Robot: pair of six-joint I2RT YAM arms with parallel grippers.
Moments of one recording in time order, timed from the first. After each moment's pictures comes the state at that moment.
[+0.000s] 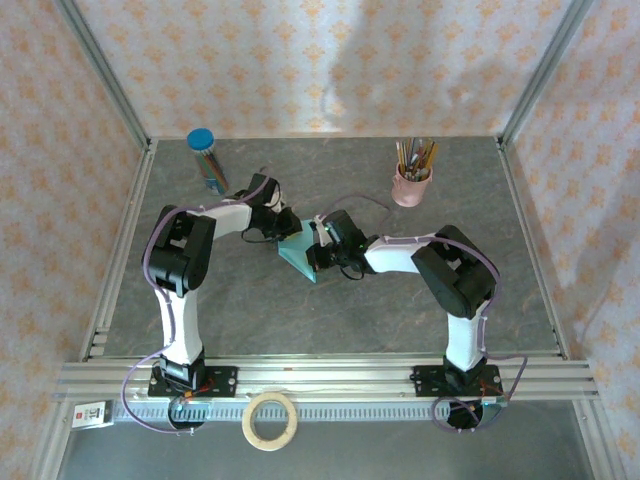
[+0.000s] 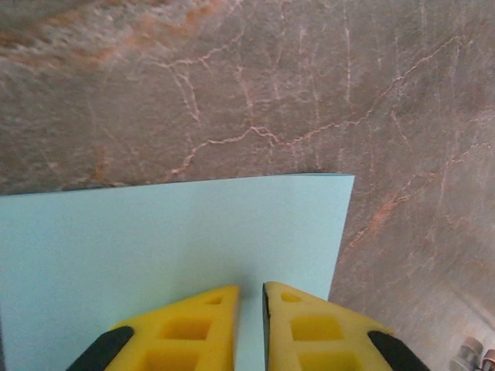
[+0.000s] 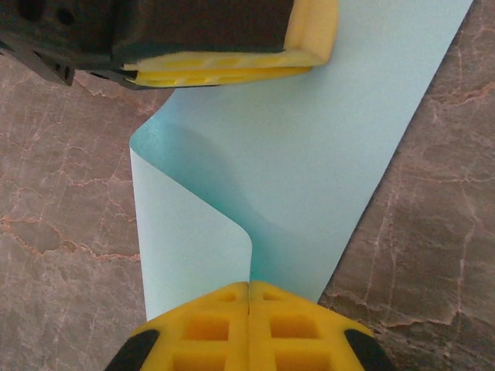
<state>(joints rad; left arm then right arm) -0.27 2.01 1.24 -0.31 0.47 -0.68 0.73 1.91 1.01 0.08 -0.27 0.39</state>
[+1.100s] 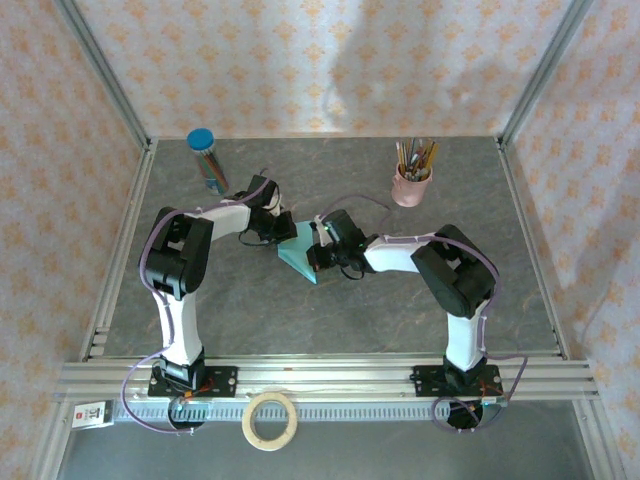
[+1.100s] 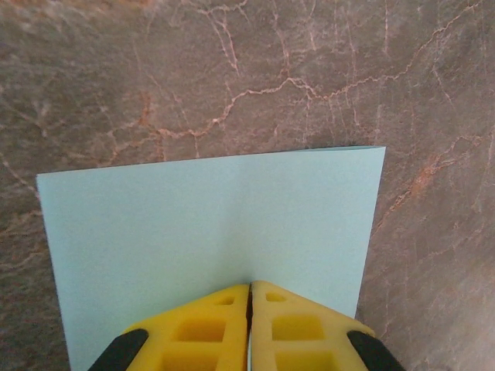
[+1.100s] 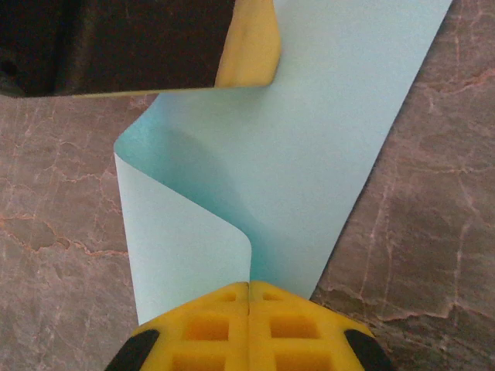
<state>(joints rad) -0.27 1.99 1.22 -0.38 0.42 -0.58 0.72 1.92 1.02 0.06 -0.28 0.39</state>
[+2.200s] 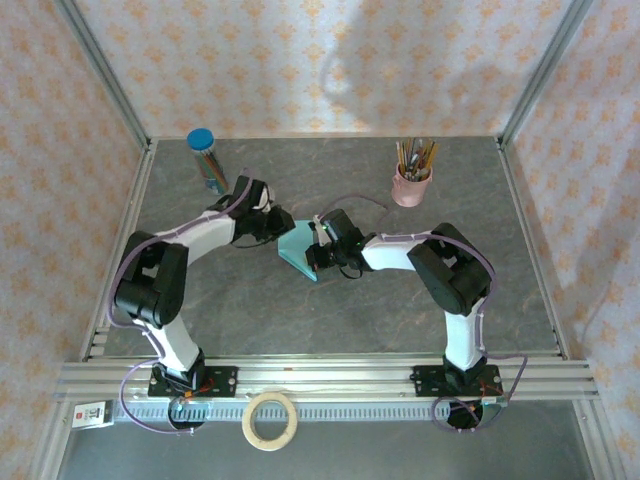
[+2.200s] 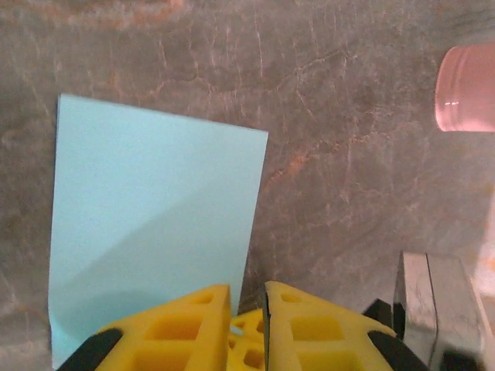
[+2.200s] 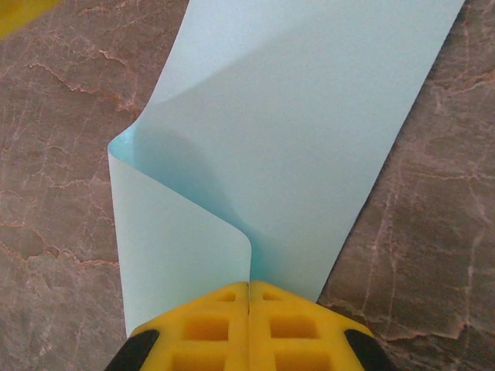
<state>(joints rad) -0.27 1.72 1.02 -0.23 0.44 -0.81 0.72 1.94 1.05 0.04 -0.28 0.40</state>
